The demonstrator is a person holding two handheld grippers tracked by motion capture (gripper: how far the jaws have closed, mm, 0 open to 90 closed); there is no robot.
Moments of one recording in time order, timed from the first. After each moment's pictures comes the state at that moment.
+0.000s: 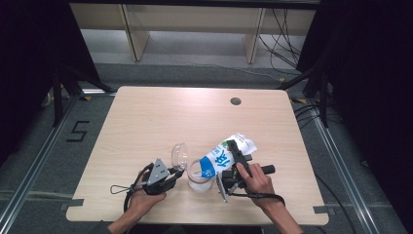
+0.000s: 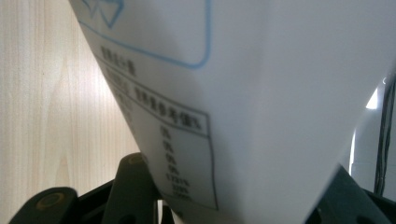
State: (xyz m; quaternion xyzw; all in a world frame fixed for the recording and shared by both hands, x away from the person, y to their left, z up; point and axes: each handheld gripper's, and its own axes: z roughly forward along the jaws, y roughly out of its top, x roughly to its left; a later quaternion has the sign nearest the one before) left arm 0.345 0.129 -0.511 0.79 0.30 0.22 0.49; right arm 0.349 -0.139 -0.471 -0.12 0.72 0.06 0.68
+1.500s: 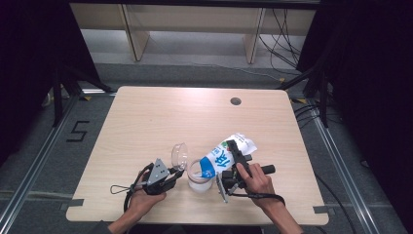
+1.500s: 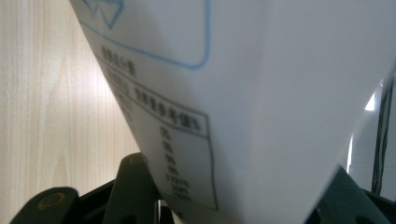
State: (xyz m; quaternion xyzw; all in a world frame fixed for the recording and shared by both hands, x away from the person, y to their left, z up) left arm 0.345 0.129 -0.510 0.79 0.30 0.22 0.49; right arm 0.346 -0.141 -0.475 -0.09 0.73 0.06 0.67
